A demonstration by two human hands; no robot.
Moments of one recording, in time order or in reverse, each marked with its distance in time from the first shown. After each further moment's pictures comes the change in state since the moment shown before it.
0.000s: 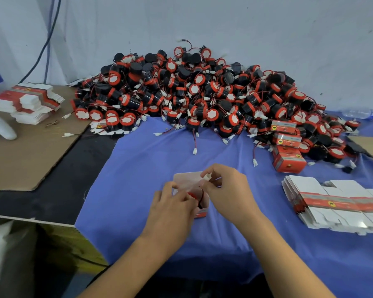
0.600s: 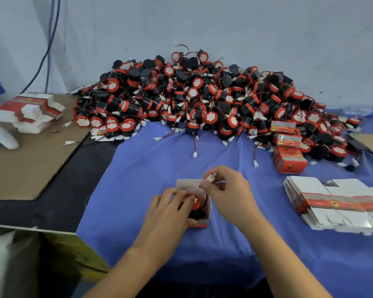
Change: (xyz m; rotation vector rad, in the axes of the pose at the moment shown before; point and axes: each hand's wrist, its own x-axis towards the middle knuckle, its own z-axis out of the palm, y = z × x) left_hand -0.006 -0.011 0.000 0.001 0.062 0.084; right_hand -0.002 -0.002 -0.005 0.206 0.008 0.073
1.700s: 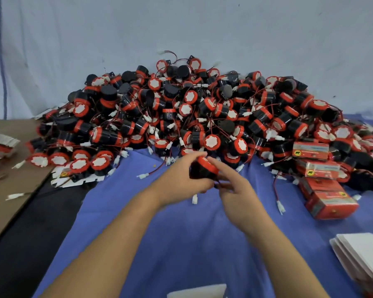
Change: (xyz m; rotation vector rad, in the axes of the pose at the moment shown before) left_hand 0.251 -0.087 0.029 -1.122 -0.340 -0.203; right_hand 0.180 0.039 0.013 0.128 -0.063 -0.015
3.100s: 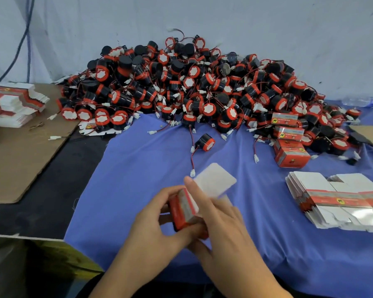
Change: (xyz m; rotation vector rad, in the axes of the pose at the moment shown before) left_hand -0.271 0.017 0.093 -0.134 0.344 -0.035; right_hand -0.245 -0.040 0.027 -0.548 -0.047 -0.473
